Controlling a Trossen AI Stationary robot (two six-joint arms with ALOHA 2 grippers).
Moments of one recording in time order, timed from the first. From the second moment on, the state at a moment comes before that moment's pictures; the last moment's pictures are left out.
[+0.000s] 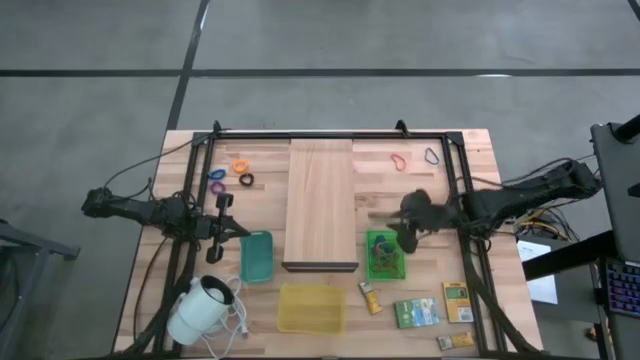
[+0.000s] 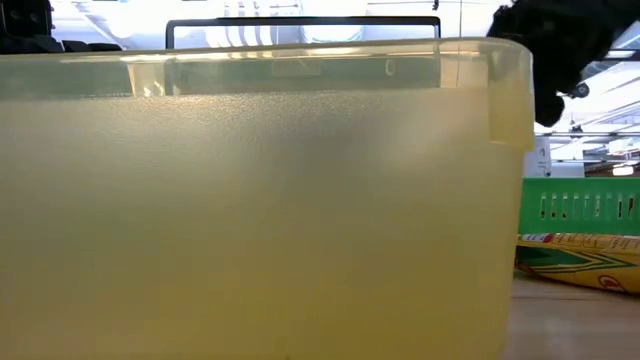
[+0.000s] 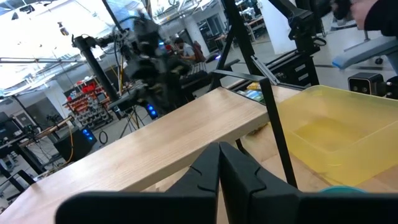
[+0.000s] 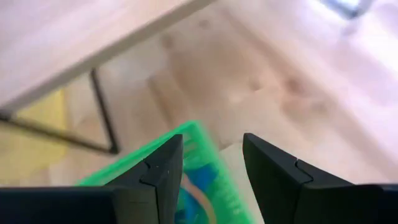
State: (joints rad) left arm -0.22 0.03 0.00 0.02 0.01 0.44; right arm 0.22 0.94 0.61 -0.47 0.34 0.70
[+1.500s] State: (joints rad) left arm -0.22 0.03 0.00 0.02 0.01 0.44; right arm -0.77 1.50 0.84 -0.48 0.06 0.49
